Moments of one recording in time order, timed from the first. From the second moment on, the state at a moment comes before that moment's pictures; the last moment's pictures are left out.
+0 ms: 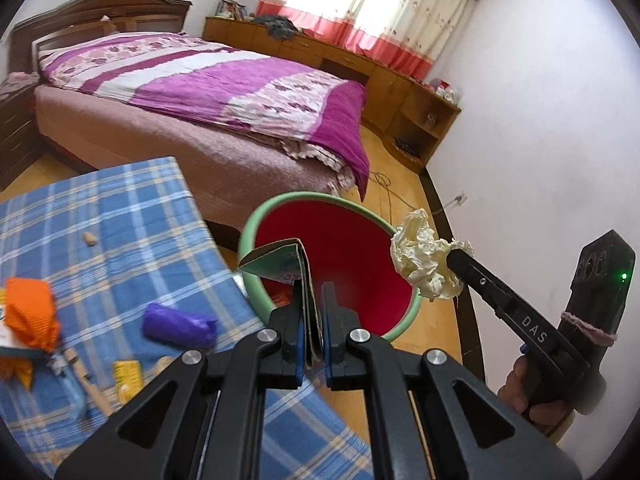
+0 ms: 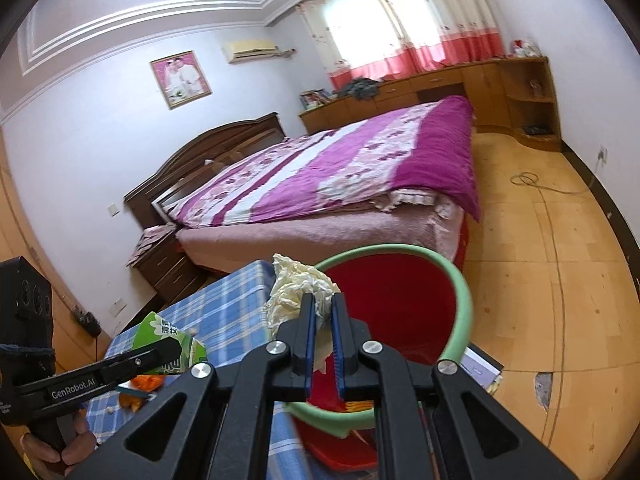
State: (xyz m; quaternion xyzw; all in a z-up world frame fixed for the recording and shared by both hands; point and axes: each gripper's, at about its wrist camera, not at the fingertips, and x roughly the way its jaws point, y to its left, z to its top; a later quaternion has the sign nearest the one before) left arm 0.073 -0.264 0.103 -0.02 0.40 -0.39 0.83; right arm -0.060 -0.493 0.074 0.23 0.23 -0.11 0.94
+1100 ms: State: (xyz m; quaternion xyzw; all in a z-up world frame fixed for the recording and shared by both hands) left arm 0.093 -0.292 0.049 -0.02 0.45 -0.37 0.81; right arm -0.037 -0.525 0.019 0.27 0.28 -0.13 0.91
